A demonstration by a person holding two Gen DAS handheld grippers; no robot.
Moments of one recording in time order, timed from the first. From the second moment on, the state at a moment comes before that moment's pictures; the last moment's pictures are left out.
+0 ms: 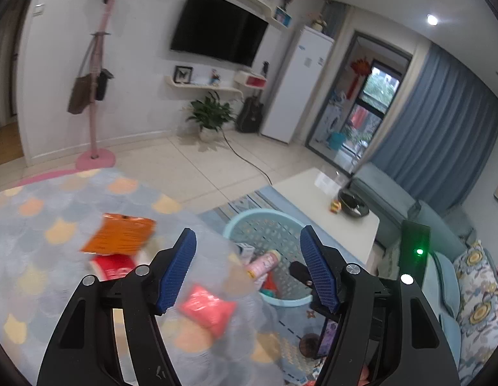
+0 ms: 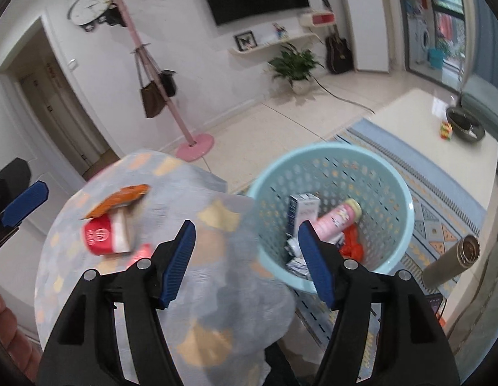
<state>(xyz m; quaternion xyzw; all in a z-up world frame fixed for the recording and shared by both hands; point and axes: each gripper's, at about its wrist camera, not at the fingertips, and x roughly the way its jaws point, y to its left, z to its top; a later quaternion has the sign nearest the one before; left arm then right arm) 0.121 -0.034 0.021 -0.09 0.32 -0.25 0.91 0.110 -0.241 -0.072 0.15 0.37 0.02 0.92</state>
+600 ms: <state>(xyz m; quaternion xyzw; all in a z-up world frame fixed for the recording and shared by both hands) 0.119 0.112 0.000 -0.16 0.33 -0.12 0.92 0.084 -0.148 -0.058 0.04 0.35 0.10 0.93</state>
